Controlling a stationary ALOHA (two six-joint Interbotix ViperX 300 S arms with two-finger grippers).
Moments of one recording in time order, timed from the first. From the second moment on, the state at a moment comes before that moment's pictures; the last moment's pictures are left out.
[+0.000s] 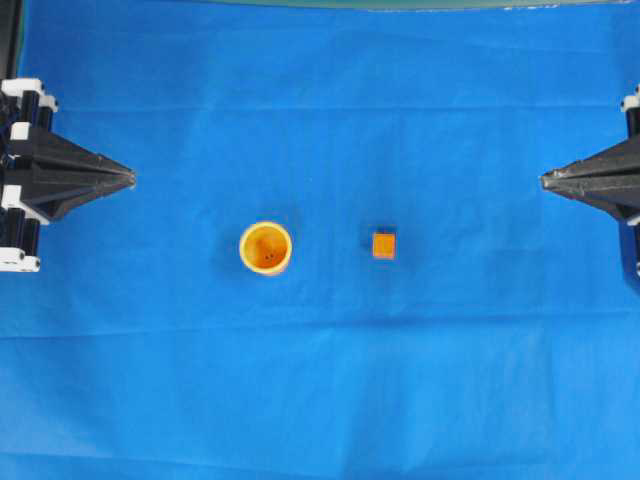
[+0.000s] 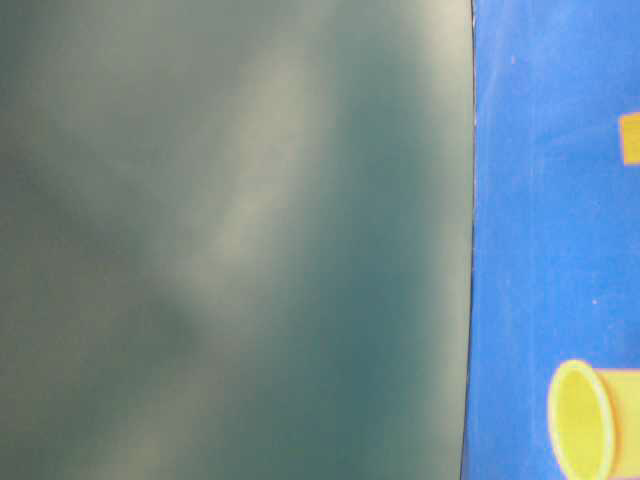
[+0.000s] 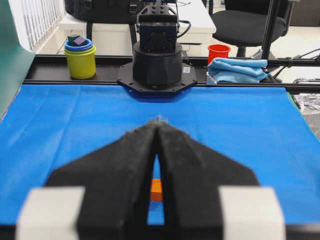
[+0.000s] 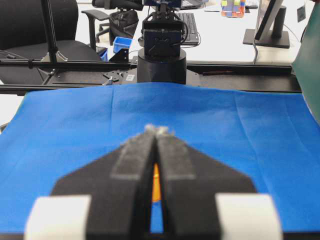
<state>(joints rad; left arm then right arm) 0.00 -0.97 1.17 0.00 -0.29 0.00 0.00 -0.96 1.17 0.00 -0.29 0.00</state>
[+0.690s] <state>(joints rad) 0.00 -0.96 1.14 0.01 -0.21 0.00 -0.01 -0.77 0.95 0.01 0.21 0.16</state>
